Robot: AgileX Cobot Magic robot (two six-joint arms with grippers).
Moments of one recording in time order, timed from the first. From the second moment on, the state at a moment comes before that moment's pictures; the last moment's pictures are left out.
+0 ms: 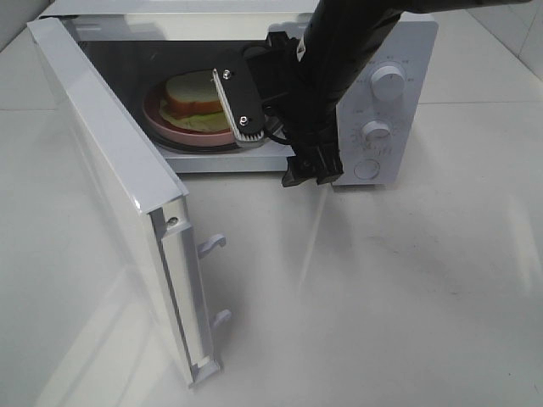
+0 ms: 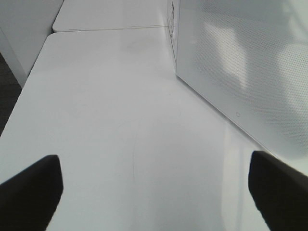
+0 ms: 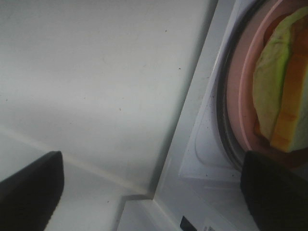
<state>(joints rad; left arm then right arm) 0.02 0.00 -0.50 -0.08 1.04 0.10 0.63 1.90 -1.43 -0.08 0.62 -1.25</state>
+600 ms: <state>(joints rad) 0.02 0.00 -0.50 -0.08 1.04 0.10 0.63 2.13 -1.66 -0.08 0.59 -1.22</state>
